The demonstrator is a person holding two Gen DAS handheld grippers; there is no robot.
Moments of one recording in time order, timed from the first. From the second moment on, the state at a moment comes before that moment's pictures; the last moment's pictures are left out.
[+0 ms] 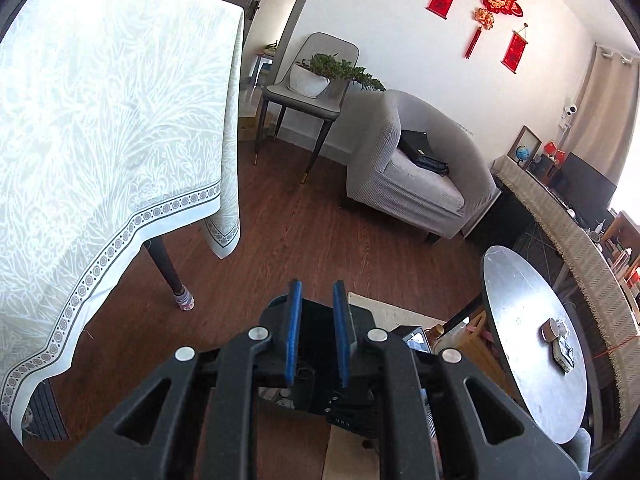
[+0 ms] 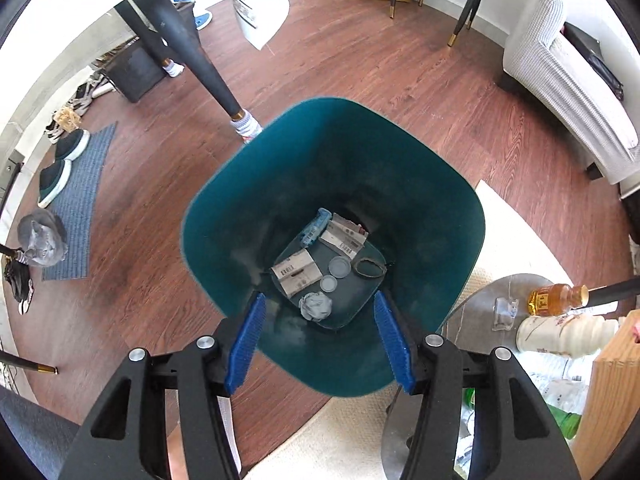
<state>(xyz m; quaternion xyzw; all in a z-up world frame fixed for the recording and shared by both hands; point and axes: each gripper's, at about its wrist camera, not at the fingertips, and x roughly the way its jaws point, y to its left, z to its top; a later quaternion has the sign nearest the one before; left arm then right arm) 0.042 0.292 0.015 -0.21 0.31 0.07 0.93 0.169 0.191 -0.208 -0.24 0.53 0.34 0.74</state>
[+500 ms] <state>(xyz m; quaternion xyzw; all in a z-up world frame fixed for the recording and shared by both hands) 0.037 0.258 0.060 -0.18 0.26 0.08 0.95 0.122 0.143 -0.085 -0.22 0.43 0.41 0.78</state>
